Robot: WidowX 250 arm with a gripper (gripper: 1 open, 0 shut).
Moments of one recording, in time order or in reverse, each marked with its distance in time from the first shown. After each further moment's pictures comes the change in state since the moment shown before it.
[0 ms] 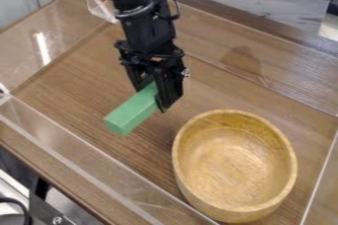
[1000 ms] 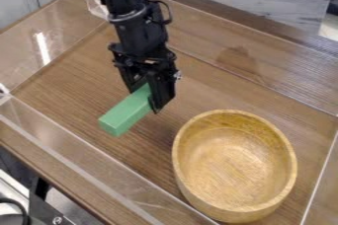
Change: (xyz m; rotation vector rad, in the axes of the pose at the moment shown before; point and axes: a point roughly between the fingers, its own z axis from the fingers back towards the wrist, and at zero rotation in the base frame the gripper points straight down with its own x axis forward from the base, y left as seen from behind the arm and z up) arm -0.001 0.012 -0.005 0.018 0.002 0.018
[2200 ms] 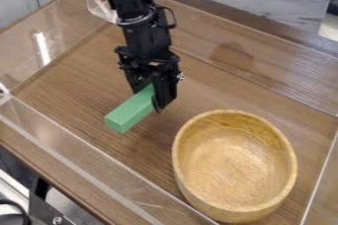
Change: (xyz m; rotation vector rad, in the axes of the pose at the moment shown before) arm 0.014 0.014 -0.016 -0.001 0.045 0.015
